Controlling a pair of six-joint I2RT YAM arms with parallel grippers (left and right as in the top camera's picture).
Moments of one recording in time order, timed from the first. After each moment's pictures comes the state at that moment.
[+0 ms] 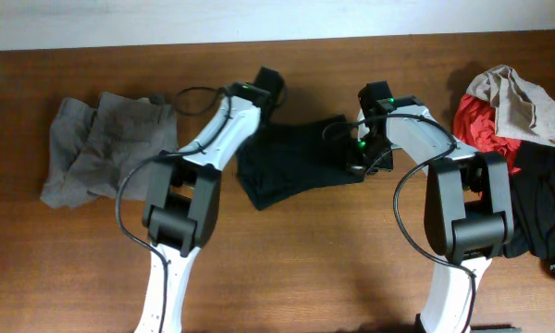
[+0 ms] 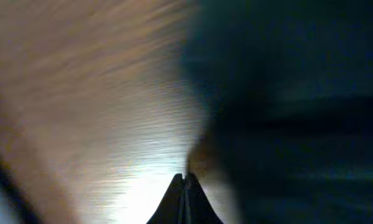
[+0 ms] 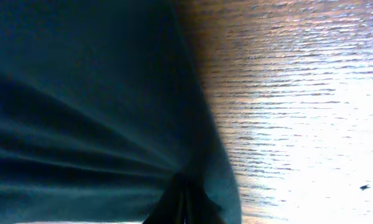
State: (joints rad) left arm -0.41 2.41 1.97 -1.05 -0.33 -0.10; right arm 0.14 2.11 1.48 -0.94 -0.18 0.25
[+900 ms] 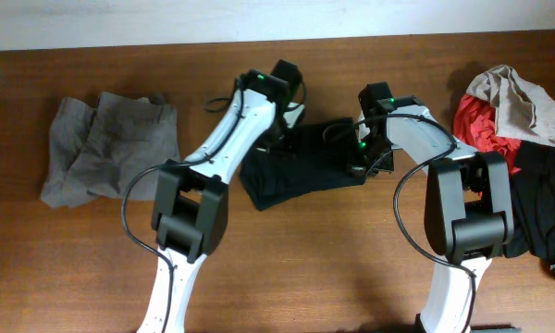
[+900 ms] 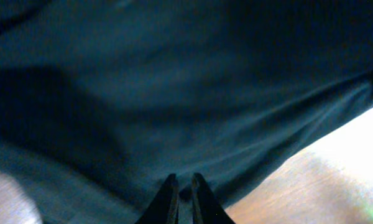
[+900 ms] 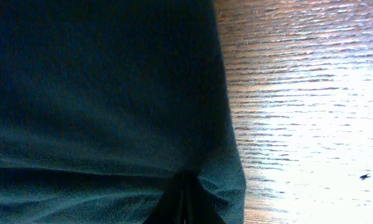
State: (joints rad) left arm -0.50 2.39 2.13 -1.26 0.19 -0.11; right arm 0.14 2.11 1.48 -0.95 -0.18 0.26
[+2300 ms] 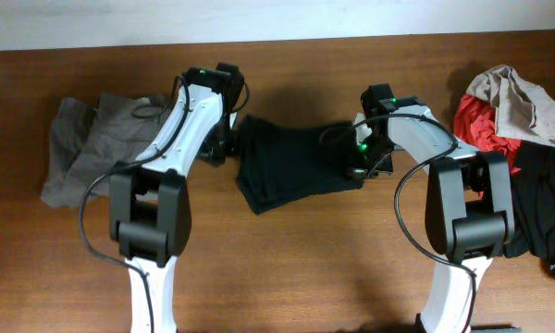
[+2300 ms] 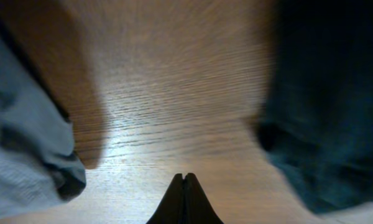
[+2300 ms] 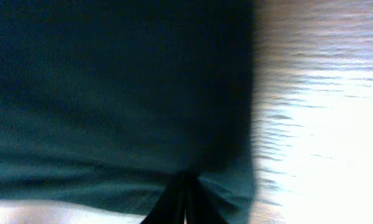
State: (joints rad) left arm -0.30 2.24 1.95 -1.39 -0.10 -0.15; right arm 0.13 2.11 1.48 -0.98 -0.29 0.15
